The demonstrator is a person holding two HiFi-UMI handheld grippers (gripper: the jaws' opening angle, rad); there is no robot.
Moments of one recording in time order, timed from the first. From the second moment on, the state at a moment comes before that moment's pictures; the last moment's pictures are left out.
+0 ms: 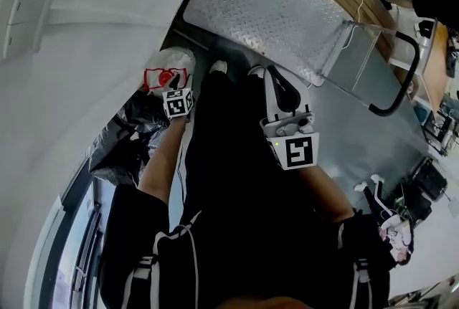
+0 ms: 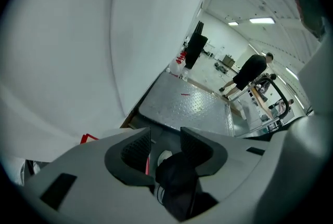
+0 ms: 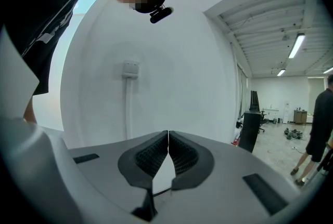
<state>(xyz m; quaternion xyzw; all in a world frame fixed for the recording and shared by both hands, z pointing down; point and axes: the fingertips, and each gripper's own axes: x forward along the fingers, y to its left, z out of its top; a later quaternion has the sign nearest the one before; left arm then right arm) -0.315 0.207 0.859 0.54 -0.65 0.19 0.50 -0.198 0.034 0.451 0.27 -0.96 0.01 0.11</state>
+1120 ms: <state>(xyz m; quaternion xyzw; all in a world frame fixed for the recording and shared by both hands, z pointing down) -0.308 0.245 1.024 0.47 -0.58 0.26 0.61 -0.197 0.047 0.529 0.24 -0.96 0.02 0.17</state>
